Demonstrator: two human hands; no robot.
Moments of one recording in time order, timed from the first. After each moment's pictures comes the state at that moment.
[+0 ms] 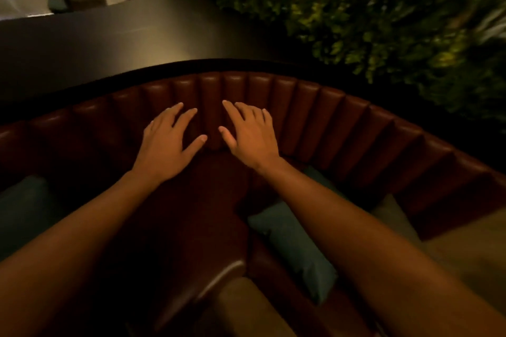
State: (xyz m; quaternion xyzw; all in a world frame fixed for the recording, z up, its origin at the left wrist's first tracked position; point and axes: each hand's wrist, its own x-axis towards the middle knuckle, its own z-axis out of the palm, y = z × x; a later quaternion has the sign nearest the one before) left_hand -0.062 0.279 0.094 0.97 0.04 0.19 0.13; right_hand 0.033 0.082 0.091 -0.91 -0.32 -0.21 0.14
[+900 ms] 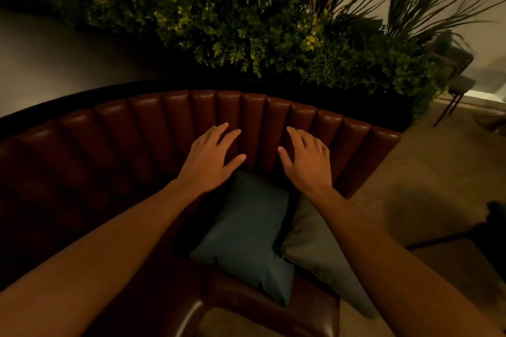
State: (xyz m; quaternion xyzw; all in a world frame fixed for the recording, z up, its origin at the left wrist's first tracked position) left_hand 0.100 0.040 0.075 0.94 -0.26 0.11 0.17; right_hand 0.055 -0.213 0.067 -0.97 0.05 -0.20 0.10
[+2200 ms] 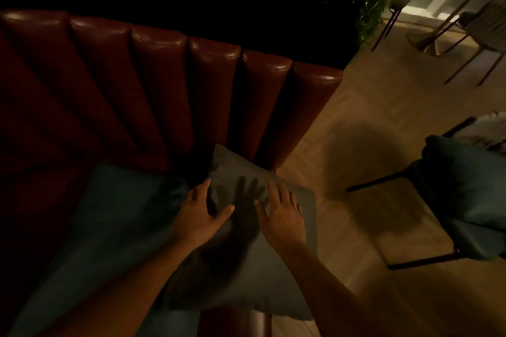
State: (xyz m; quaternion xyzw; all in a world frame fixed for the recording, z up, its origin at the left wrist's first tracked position) left_hand 0.136 -0.301 -0.225 0.90 -0.10 -0.27 0.32; right_hand 0.039 -0.486 -0.213 -0.95 0.25 0.05 0.18
